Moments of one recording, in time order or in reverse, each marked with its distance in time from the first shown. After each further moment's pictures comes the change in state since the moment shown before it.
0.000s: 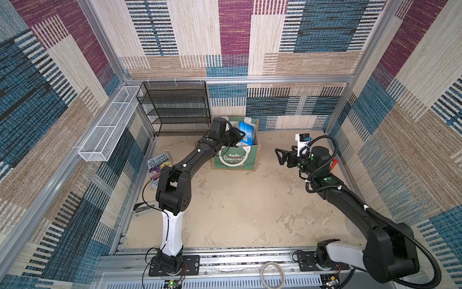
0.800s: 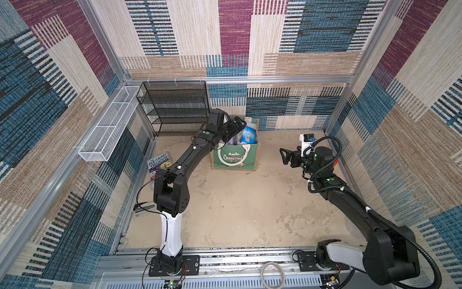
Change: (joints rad) left arm 0.005 -0.042 0.145 -0.172 -0.076 0.088; right arm -0.044 -0.023 -0.010 -0.029 0.036 -0.024
